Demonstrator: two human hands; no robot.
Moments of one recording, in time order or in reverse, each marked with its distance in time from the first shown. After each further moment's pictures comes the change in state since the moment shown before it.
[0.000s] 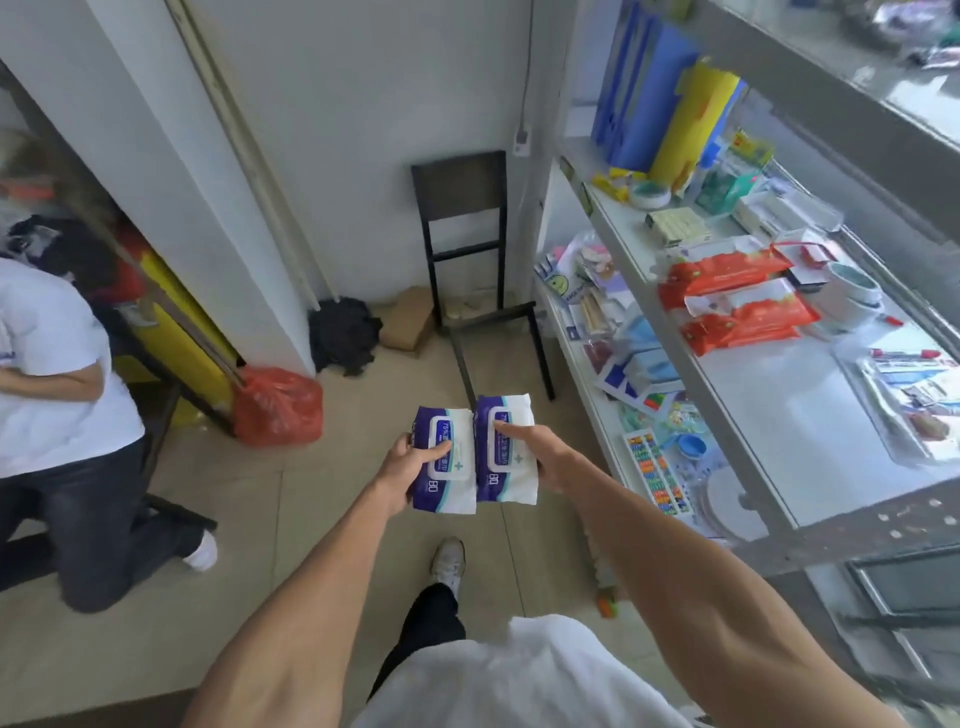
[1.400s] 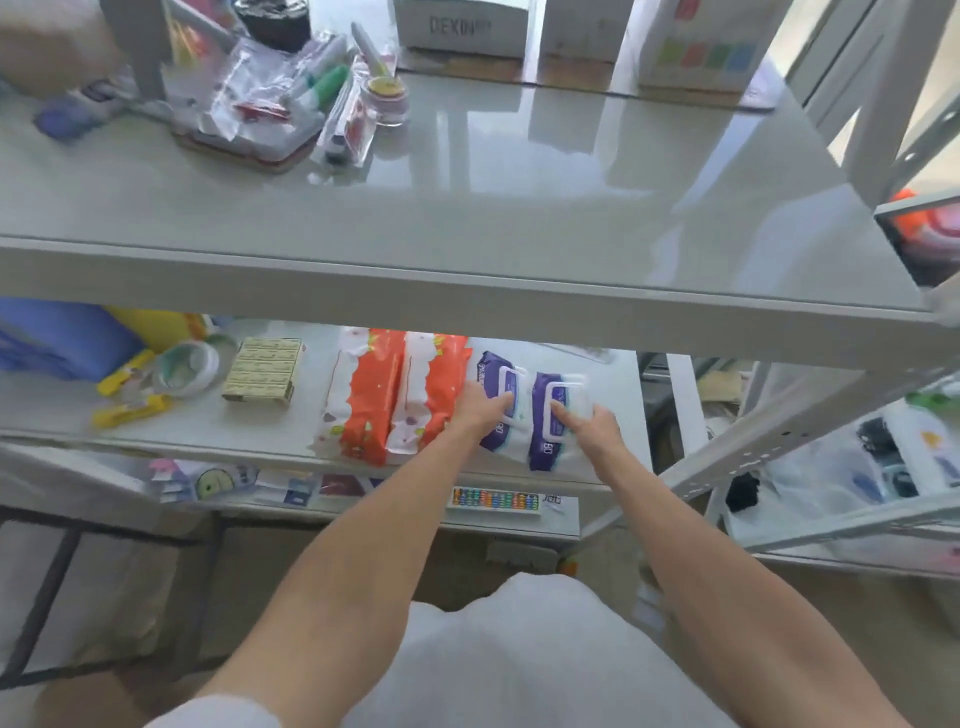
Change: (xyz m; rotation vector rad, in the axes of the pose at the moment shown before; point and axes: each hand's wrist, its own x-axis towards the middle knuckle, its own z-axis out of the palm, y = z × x) left_hand 0.157 0.103 0.573 1.221 -1.022 0.248; right_hand -0.030 -0.053 -0.330 0.762 1.380 -0.185
